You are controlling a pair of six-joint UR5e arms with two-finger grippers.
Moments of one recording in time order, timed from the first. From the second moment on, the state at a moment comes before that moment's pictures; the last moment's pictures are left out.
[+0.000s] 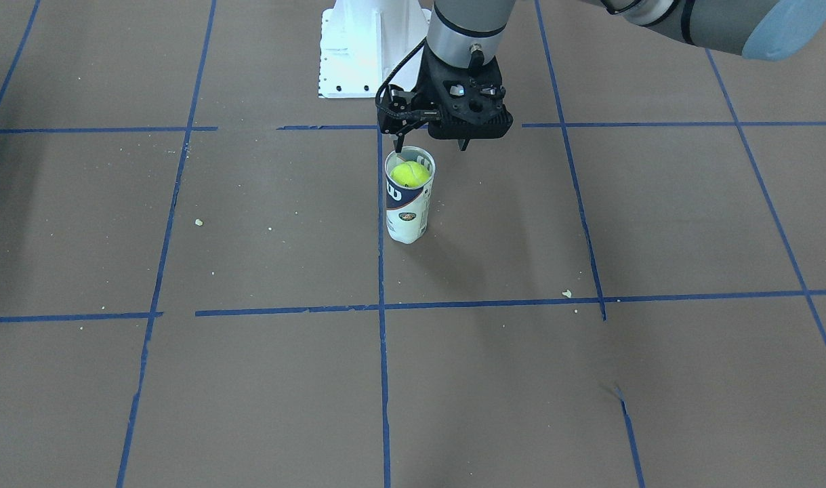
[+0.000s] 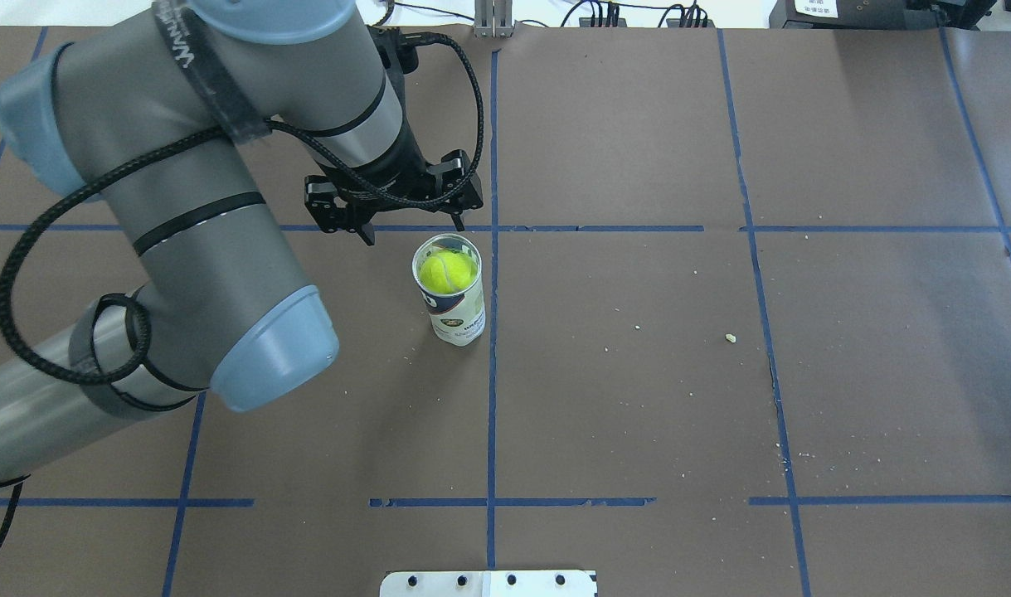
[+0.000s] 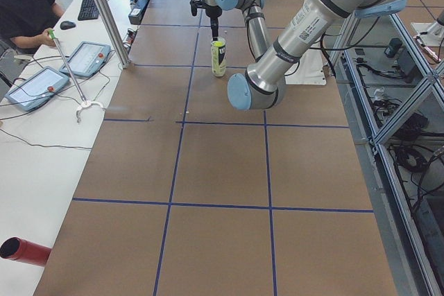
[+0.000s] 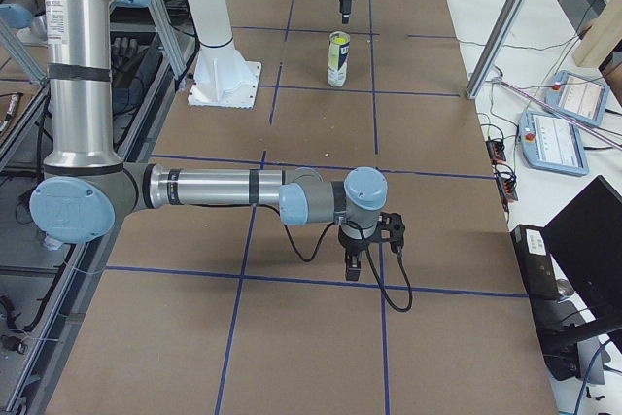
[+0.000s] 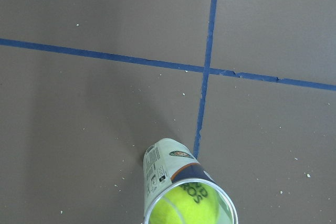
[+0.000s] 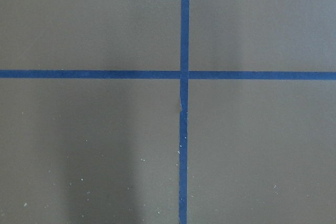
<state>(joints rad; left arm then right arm) -0.71 -2.40 -1.91 -1.24 -2.08 -1.21 1.46 -1.60 1.62 -1.49 2.30 0.16</state>
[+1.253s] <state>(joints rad) -1.42 -1.83 -1.72 -1.39 -2.23 -0.11 1.46 -1.60 1.62 -1.49 2.30 0.16</state>
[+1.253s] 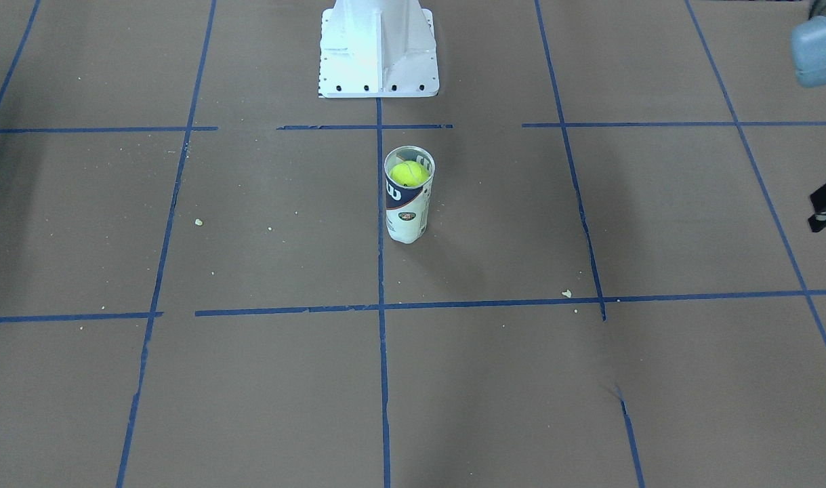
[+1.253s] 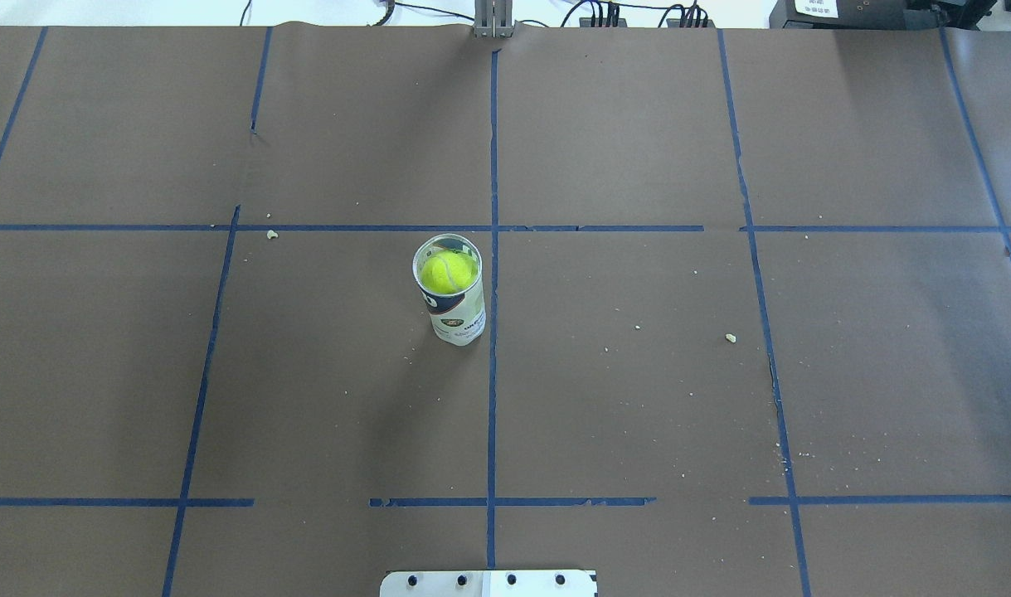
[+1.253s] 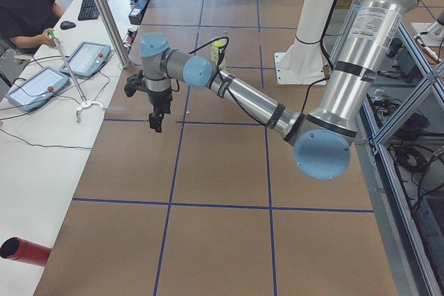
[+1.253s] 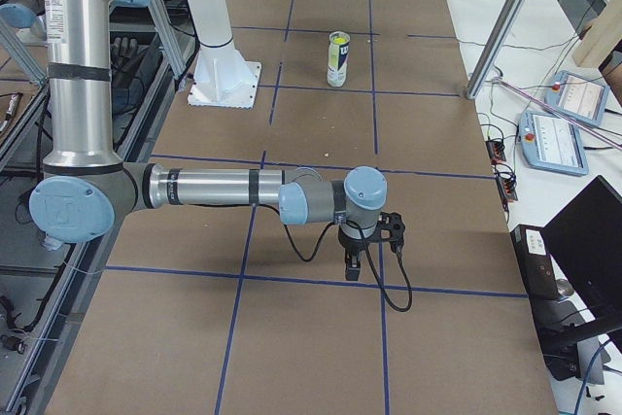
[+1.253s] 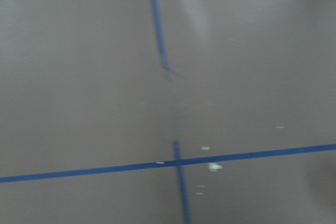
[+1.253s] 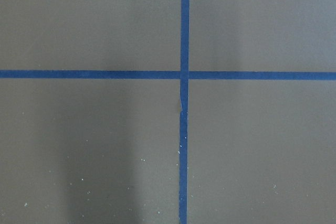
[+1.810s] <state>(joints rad) -1.61 -1.58 -1.57 -1.55 -2.28 0.10 1.46 -1.60 1.62 -1.49 2.30 0.16</state>
